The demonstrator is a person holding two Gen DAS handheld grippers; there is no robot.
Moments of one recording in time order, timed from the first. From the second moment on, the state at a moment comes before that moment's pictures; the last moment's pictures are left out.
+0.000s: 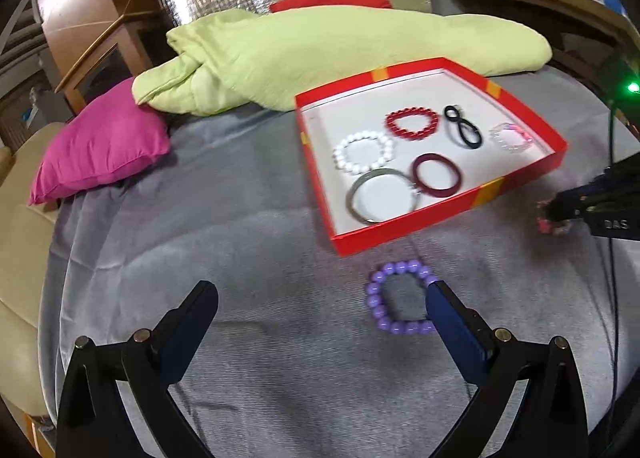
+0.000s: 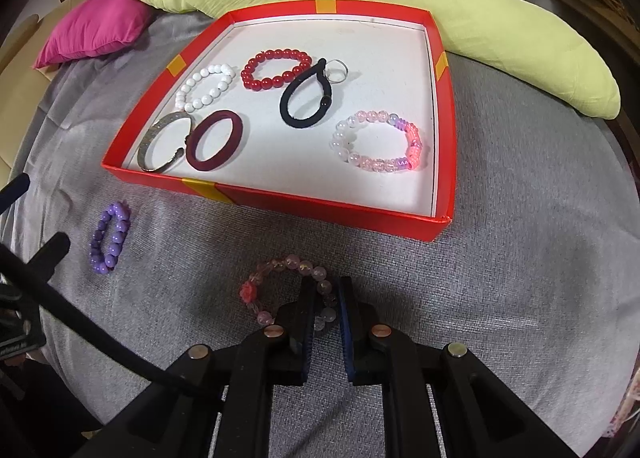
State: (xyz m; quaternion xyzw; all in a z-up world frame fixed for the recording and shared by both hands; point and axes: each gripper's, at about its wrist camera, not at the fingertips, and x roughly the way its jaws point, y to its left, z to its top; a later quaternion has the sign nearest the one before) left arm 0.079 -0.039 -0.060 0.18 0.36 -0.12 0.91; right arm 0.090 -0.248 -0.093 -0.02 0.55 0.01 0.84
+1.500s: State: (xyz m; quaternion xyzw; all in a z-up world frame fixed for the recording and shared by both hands) left arm 0.095 -0.017 -0.085 0.11 0.44 -0.19 0.87; right arm 0.089 -0.253 -0.095 0.00 0.54 0.03 0.84
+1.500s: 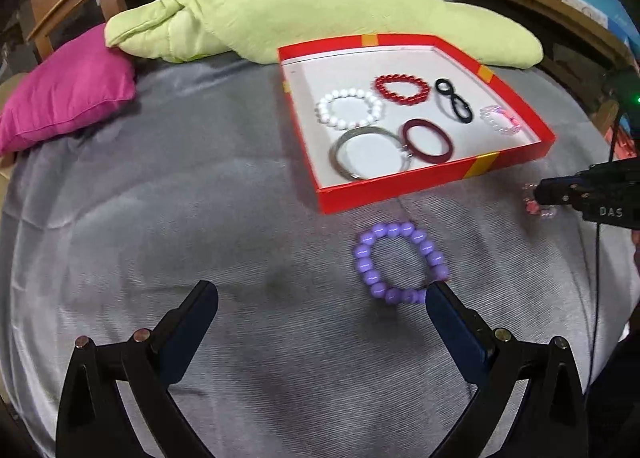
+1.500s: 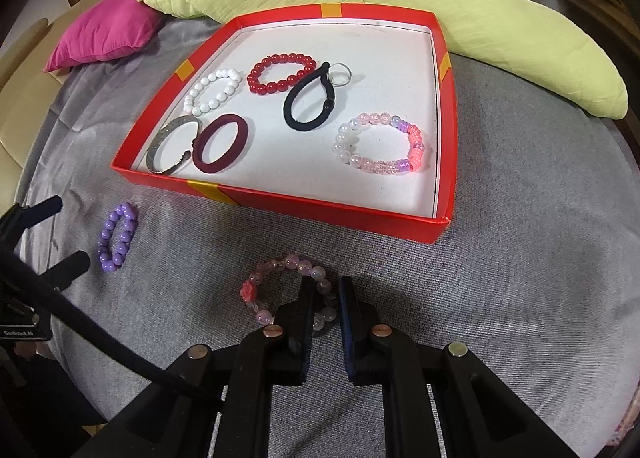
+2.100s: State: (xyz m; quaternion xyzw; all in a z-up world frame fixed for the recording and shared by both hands) left arm 0.110 -0.026 -0.097 0.09 0.45 -0.22 0.86; right arm 0.083 -0.258 -0.092 0.01 0.53 0.06 0.85
